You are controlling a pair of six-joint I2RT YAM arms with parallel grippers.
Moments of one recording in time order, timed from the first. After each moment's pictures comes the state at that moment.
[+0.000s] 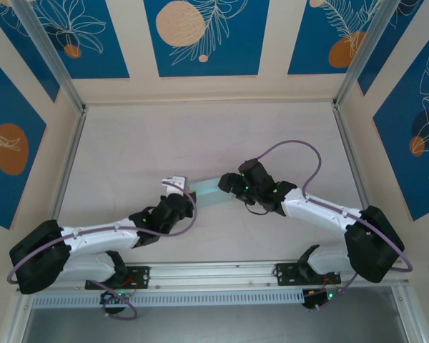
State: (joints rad) left arm -0.99 1.18 0.44 0.17 -0.52 -0.54; right arm 0.72 1.31 0.73 -0.22 -0.02 1.05
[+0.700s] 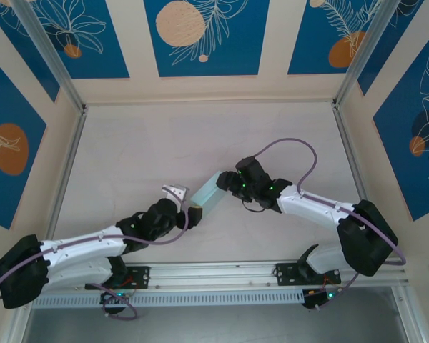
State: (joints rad) left arm -0.99 1.00 0.38 0.04 -0.25 -0.49; right arm 0.71 1.37 0.76 -0.19 -0.02 1.04
